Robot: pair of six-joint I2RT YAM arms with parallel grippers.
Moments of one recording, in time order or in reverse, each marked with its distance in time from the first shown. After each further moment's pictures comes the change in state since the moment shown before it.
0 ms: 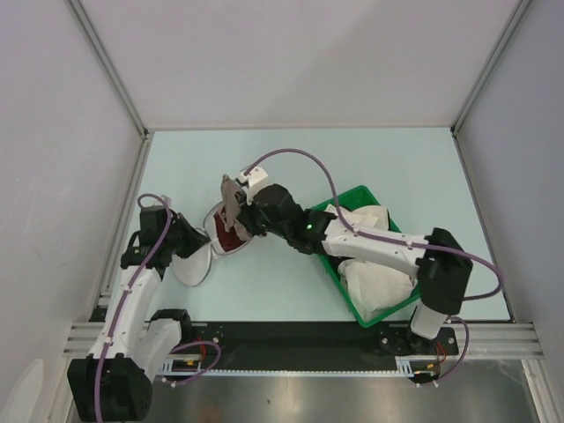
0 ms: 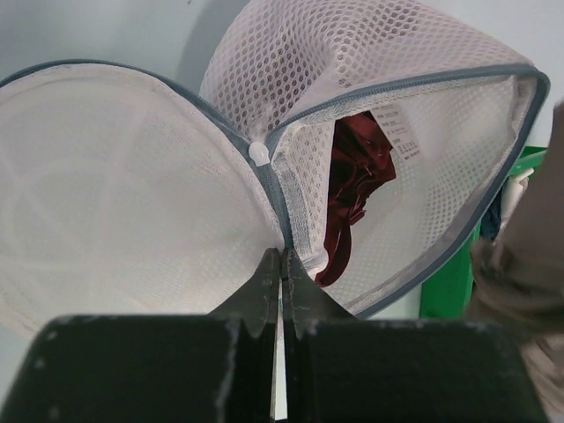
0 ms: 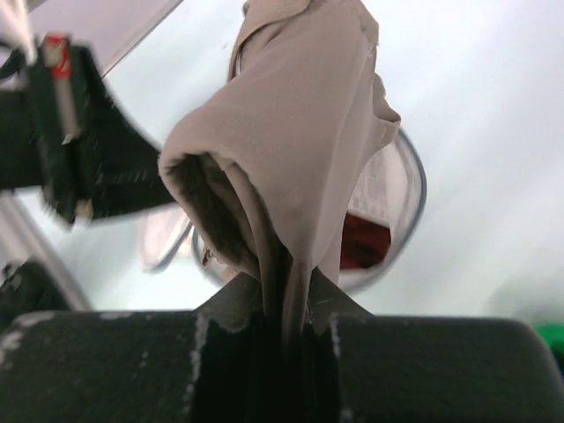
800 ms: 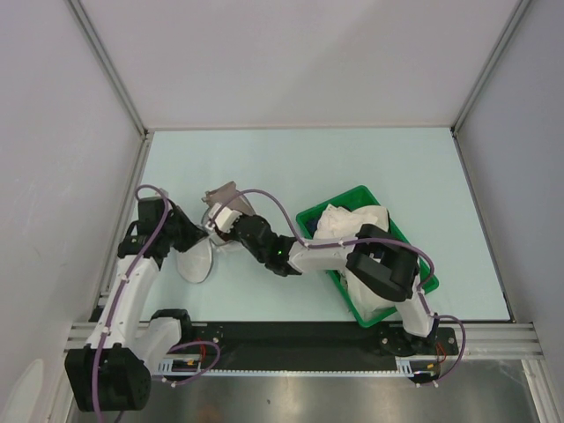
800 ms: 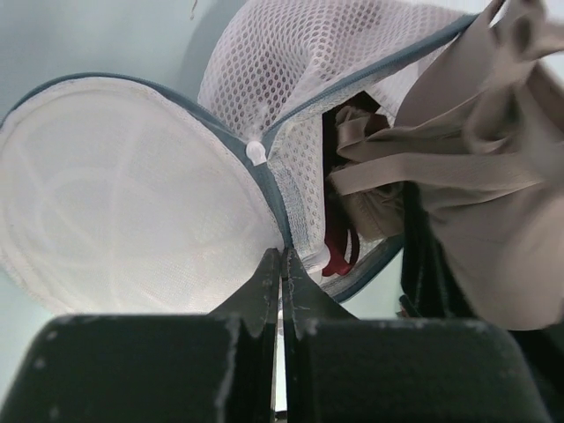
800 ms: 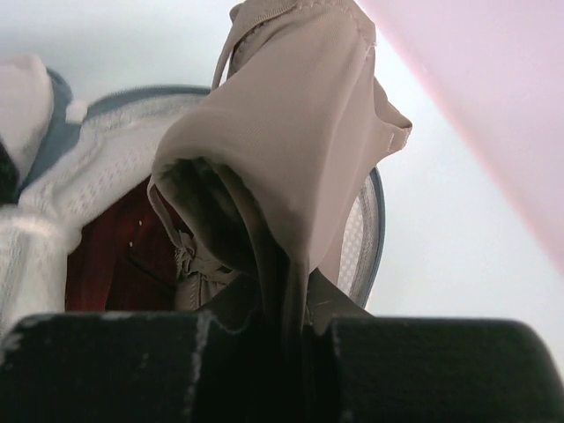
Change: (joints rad) left arm 0.002 0.066 0.087 -0.067 -0.020 -0.020; right arm 0.072 0.379 -0.047 0.598 0.314 -0.692
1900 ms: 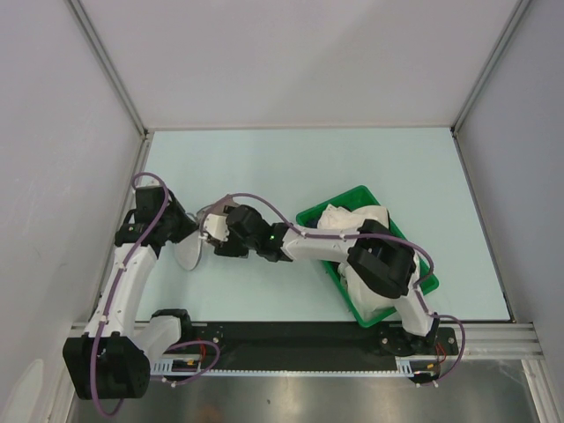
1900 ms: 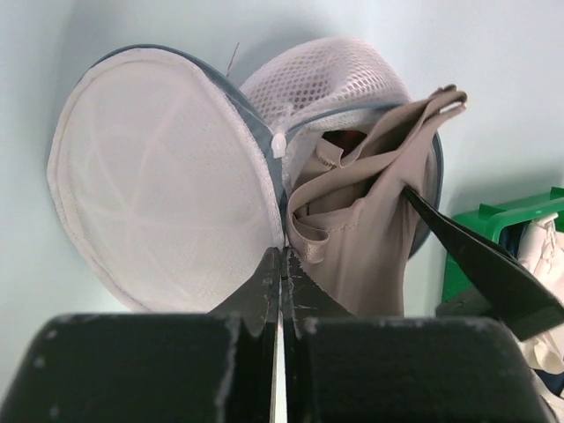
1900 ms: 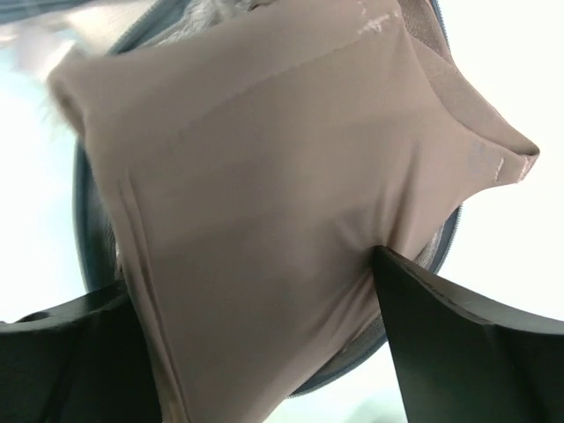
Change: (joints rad) left arm 0.003 0.088 0.124 -0.038 -0.108 0.082; right arm -0.025 0.048 0.190 -0.495 -0.288 -0.124
